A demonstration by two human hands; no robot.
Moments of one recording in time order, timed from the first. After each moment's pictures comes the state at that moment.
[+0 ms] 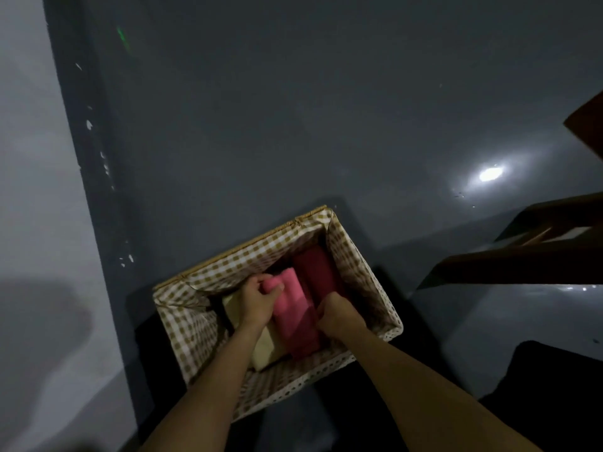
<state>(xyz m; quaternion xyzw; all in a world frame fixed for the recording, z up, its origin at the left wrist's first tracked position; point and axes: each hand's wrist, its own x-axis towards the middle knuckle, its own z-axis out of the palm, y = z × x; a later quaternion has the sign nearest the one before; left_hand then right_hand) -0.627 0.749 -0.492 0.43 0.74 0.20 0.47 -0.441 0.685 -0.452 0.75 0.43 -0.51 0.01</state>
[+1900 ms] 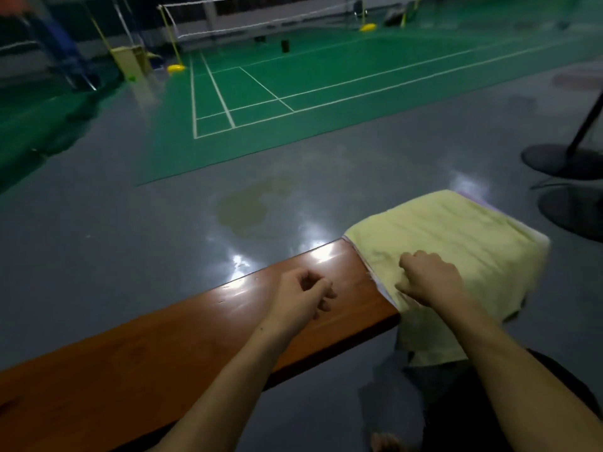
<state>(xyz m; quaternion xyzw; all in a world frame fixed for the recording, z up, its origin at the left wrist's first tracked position) -0.001 0.144 -0.018 0.81 -0.03 -0.11 0.57 0.011 -0.117 -0.053 0.99 -0.10 -0.06 -0.01</state>
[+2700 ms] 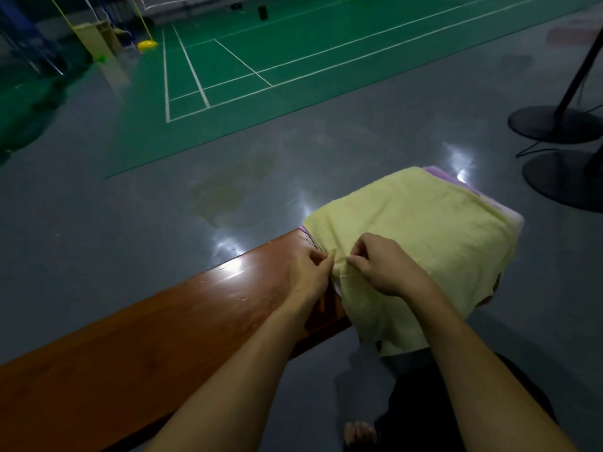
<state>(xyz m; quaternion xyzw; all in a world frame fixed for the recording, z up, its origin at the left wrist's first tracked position) 0.078 0.002 -0.099 0.89 0.01 -0.06 0.45 0.033 -0.155 -0.065 0.94 -0.05 -0.02 -0.35</state>
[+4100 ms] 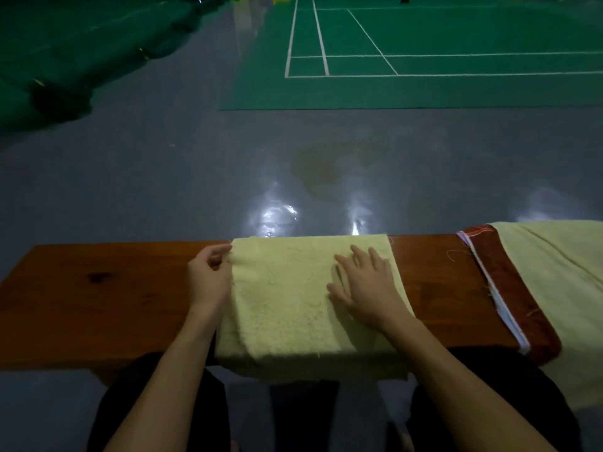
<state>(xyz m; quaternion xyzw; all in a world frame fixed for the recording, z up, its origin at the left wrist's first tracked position) 0.002 0.423 -0.101 0.76 0.29 0.18 0.55 0.057 0.135 -0.125 0.97 0.19 -0.09 -0.14</state>
